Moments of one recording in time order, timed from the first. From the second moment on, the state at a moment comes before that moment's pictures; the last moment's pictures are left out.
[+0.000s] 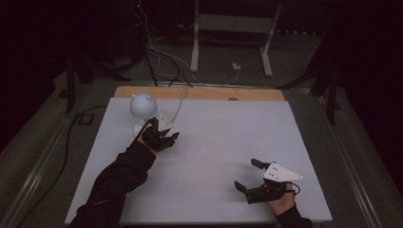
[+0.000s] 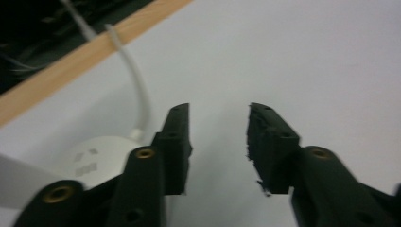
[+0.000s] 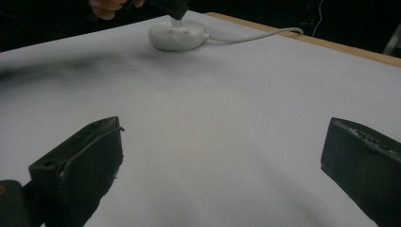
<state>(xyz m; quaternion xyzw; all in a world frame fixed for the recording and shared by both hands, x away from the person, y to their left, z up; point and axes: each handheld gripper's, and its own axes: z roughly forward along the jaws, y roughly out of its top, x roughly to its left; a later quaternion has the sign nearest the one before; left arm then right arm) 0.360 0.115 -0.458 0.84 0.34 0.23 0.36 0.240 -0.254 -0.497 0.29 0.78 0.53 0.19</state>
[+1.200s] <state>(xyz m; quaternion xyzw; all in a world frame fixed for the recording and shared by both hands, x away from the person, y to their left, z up) 0.306 0.142 -0.447 0.86 0.29 0.08 0.41 0.239 -0.253 -0.496 0.29 0.78 0.53 0.19</state>
